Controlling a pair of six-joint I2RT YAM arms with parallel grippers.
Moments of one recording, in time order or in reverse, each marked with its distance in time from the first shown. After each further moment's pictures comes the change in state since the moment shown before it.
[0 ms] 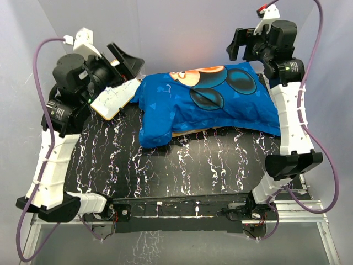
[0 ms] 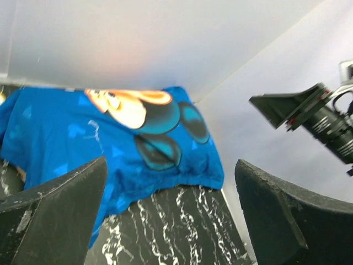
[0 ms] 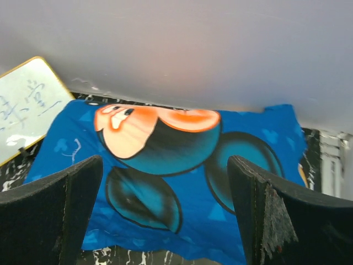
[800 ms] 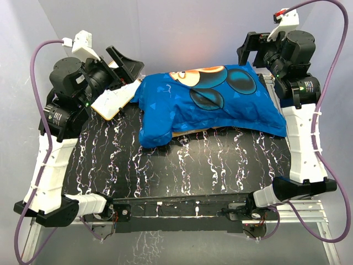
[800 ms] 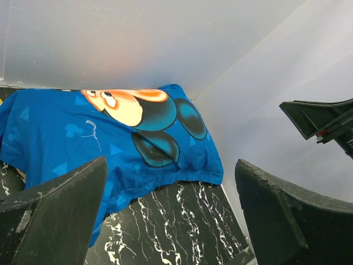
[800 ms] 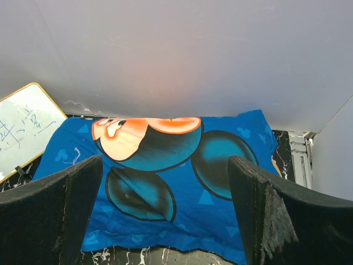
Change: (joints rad) left arm 0.000 0.000 0.038 0.011 0.033 0.028; right arm -0.003 -0.256 -0.169 0.027 0.157 0.016
